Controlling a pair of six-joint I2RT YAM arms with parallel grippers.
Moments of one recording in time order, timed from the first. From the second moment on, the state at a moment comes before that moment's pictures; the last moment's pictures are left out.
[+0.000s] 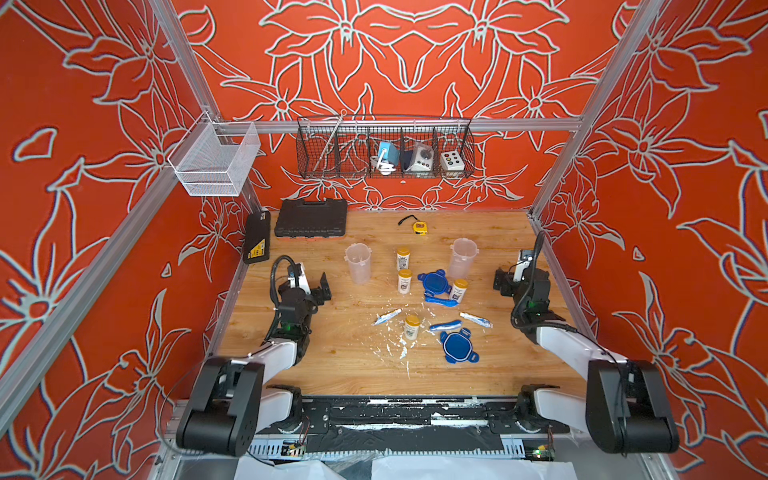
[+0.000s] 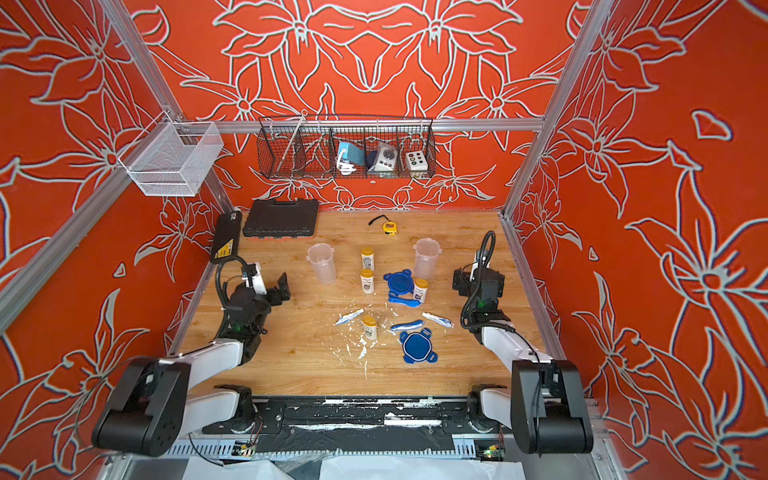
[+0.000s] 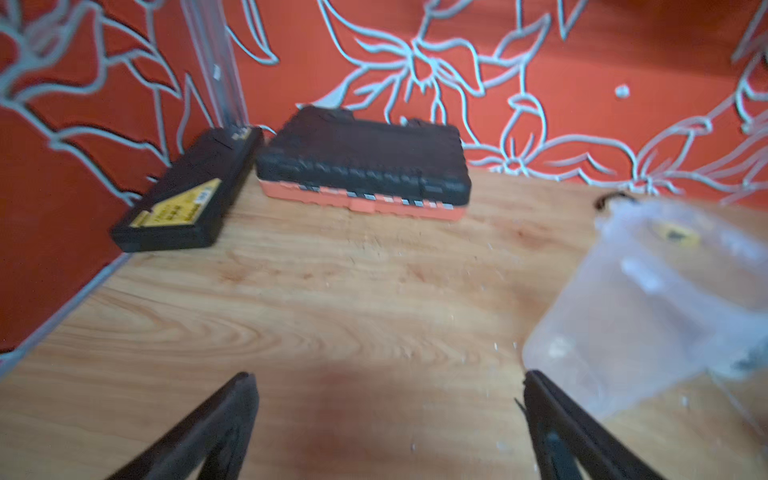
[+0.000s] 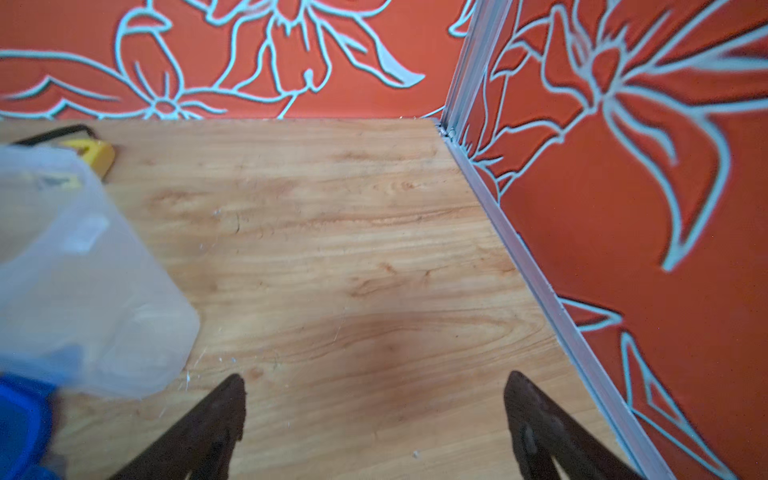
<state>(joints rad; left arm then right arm) -0.05 1.15 0.33 0.58 -0.23 -0.18 0.04 1.21 0.52 0.27 0.26 -0.01</state>
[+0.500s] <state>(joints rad) -0.24 0.94 0.84 -0.39 0.11 -0.41 0.08 1.08 1.01 -0.57 0.10 0.22</state>
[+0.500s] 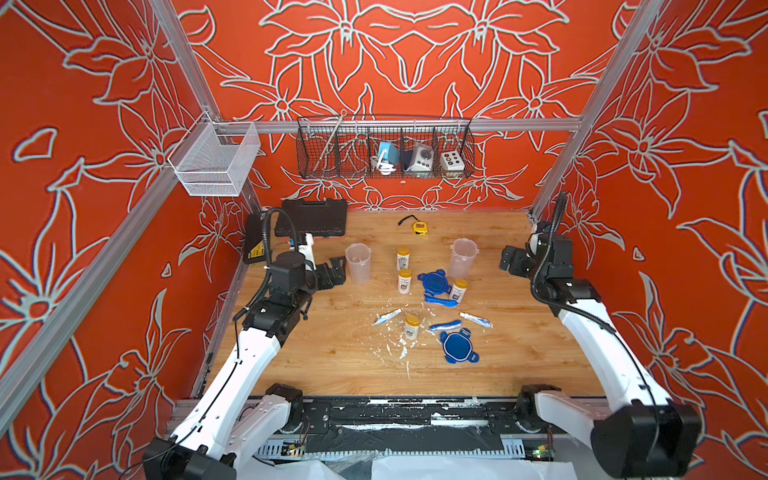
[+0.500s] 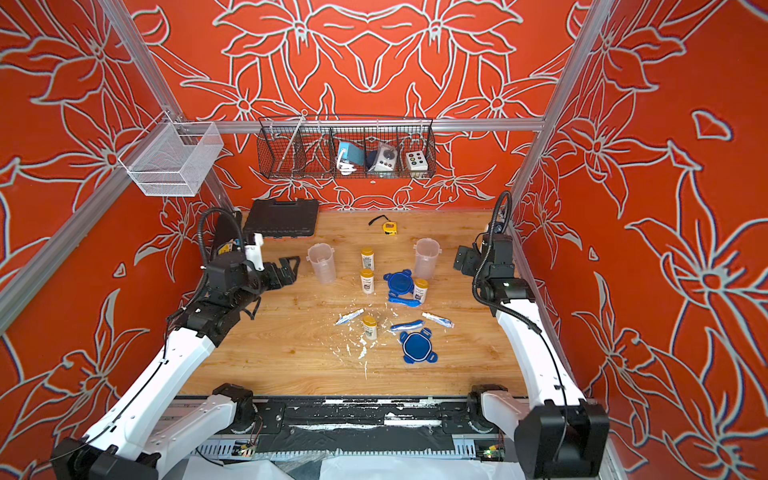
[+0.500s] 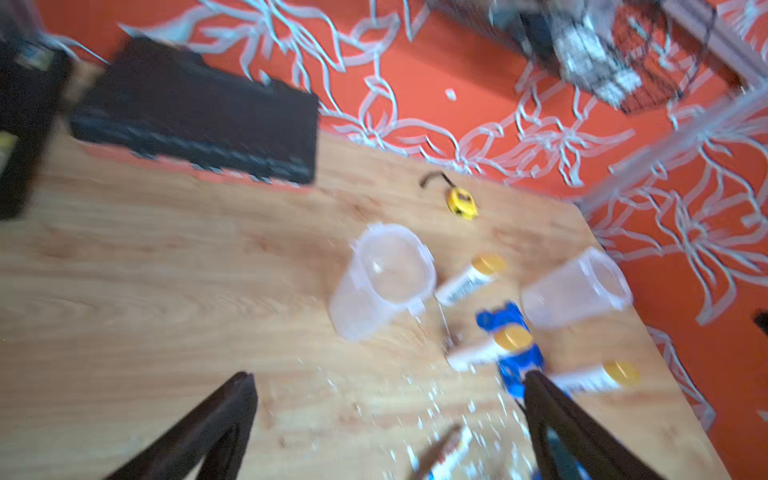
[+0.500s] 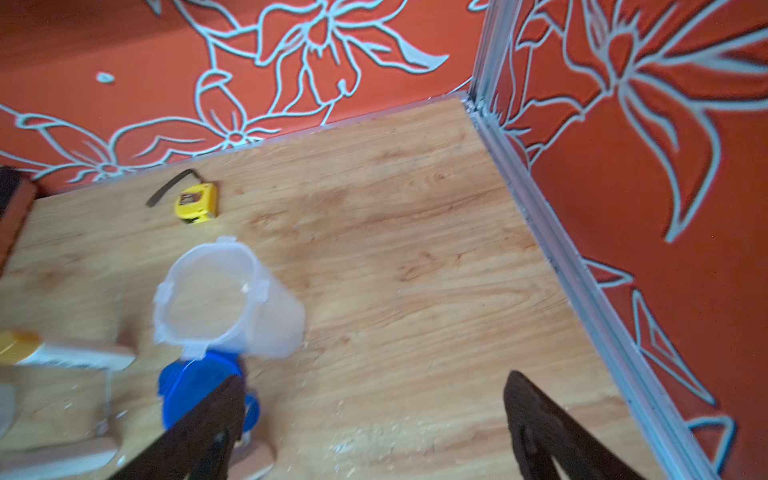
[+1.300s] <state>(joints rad) -0.93 1.35 1.11 -0.70 0.05 -0.44 0.25 0.81 0.95 -0.96 -0.27 0.18</state>
